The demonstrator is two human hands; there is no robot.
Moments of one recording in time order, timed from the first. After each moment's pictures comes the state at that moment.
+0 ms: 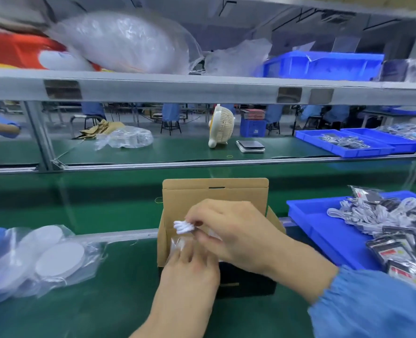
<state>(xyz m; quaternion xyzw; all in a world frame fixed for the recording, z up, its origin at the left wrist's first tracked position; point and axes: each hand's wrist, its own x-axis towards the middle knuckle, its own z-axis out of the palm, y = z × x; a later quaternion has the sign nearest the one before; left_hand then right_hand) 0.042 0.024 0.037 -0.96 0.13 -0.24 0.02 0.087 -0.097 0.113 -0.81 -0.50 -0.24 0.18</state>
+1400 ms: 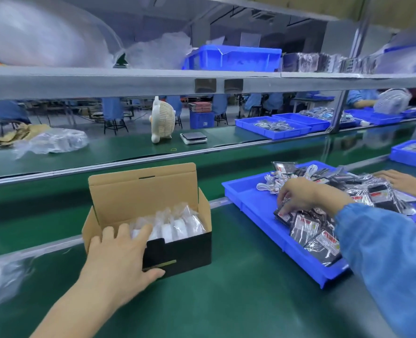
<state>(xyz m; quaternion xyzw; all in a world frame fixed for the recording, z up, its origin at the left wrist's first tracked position) 0.060 0.034 0.048 -0.99 0.07 -0.07 0.11 0.144 -0.352 0.099 -1.00 0.03 0.08 0.01</state>
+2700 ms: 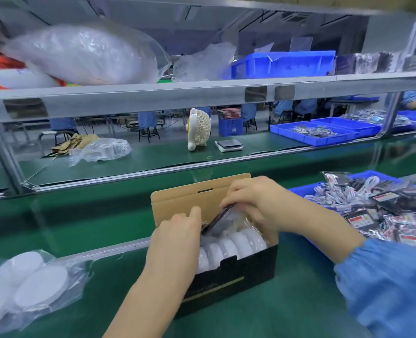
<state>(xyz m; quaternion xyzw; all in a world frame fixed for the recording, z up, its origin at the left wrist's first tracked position) 0.069 0.025 0.093 -0.98 0.07 -0.17 0.01 0.122 -0.169 0.129 -0.90 -0.39 -0.15 0.14</state>
